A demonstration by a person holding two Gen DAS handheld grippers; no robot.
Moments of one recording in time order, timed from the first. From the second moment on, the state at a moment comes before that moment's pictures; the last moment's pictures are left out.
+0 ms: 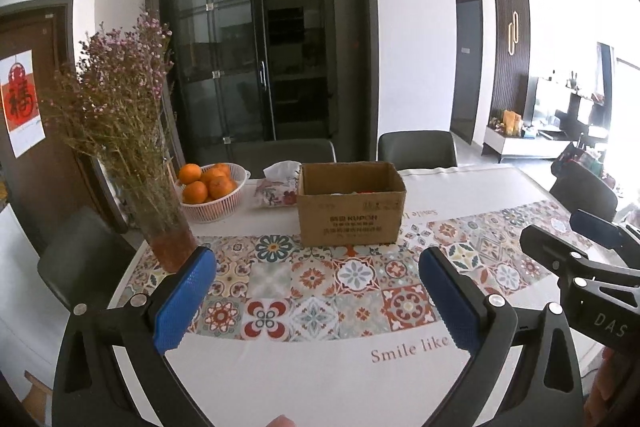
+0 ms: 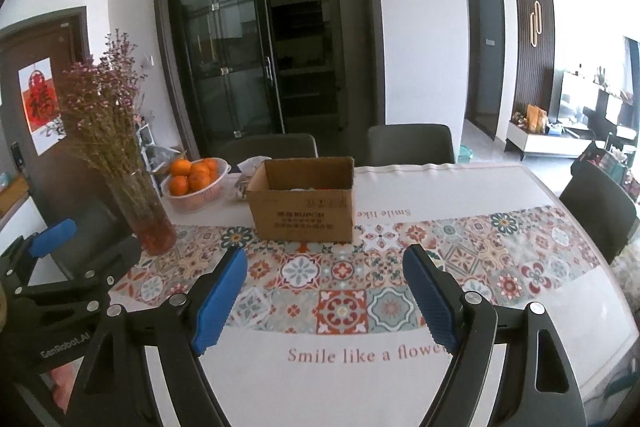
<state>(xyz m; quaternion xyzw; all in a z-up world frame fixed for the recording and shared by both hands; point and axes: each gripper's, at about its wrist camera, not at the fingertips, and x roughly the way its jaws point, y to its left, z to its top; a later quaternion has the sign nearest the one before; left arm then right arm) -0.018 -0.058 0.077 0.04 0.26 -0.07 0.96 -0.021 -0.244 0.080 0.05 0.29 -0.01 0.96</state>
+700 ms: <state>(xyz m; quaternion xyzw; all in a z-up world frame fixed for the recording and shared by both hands) -0.082 -0.047 0.062 0.05 0.25 -0.08 0.96 -0.099 -0.228 0.068 0.04 0.27 -0.01 0.96</state>
